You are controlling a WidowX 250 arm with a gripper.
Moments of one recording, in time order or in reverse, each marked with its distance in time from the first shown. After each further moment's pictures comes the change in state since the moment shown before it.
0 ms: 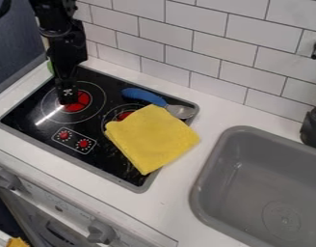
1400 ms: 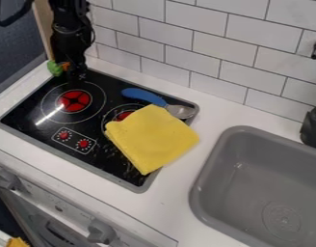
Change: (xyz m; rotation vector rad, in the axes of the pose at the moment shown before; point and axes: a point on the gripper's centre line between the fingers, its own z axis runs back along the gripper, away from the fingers) arm 0.010 0.083 -0.034 0.252 0.048 0.280
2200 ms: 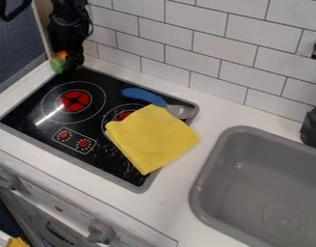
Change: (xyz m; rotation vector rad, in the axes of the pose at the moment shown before) arm 0.002 0.026 -0.009 0.045 0.023 0.034
